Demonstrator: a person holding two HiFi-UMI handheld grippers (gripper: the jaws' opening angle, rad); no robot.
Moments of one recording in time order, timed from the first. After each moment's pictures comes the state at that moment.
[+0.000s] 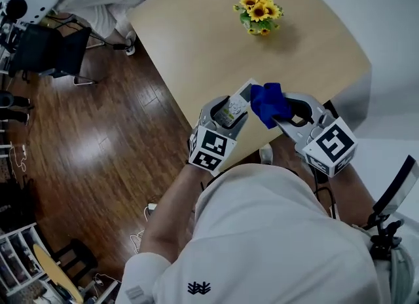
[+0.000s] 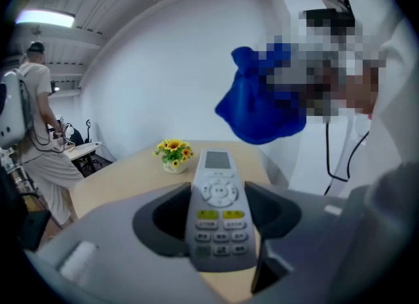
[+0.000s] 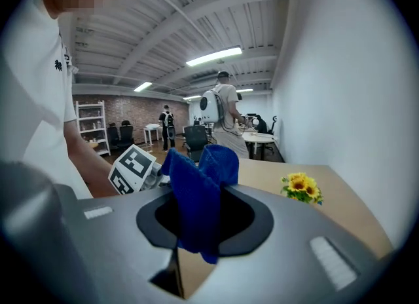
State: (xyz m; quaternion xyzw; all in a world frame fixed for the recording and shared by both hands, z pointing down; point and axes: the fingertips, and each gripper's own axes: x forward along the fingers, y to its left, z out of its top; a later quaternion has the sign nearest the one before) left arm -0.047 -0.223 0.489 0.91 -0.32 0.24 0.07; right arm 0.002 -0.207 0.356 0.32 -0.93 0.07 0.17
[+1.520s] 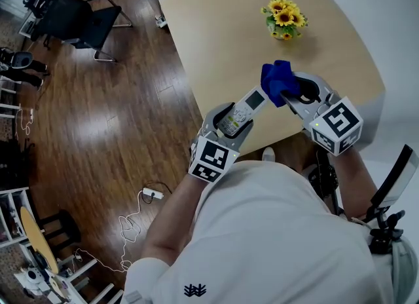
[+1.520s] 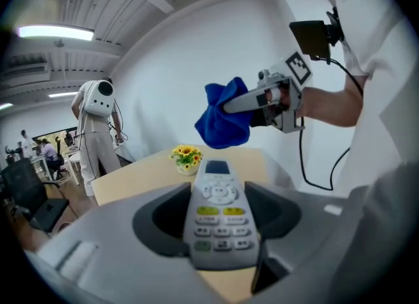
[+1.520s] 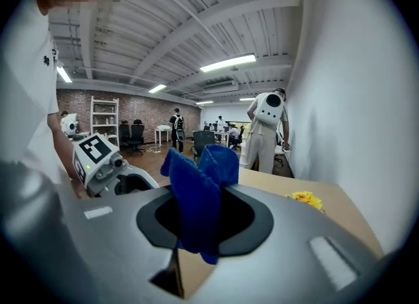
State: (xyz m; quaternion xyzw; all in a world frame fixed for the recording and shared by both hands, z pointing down) left arm -0.077 -0.162 0.451 0.89 -0.39 0.21 0.07; right arm -0.014 -0.224 0.344 0.27 -0.95 0.02 0.16
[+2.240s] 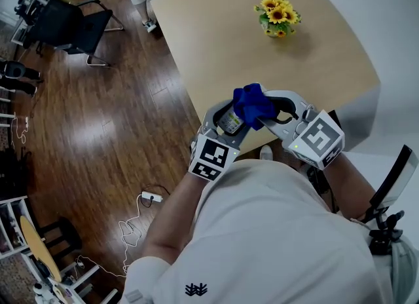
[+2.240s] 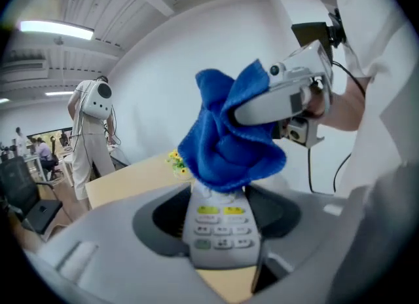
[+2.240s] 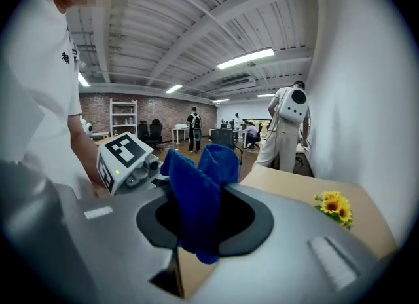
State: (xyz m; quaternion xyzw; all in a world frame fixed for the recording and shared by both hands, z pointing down) left arm -0.065 -0.179 0.445 0.90 -0.38 0.19 0.06; right arm -0.063 -0.178 0.353 0.19 -0.97 0.03 0.16
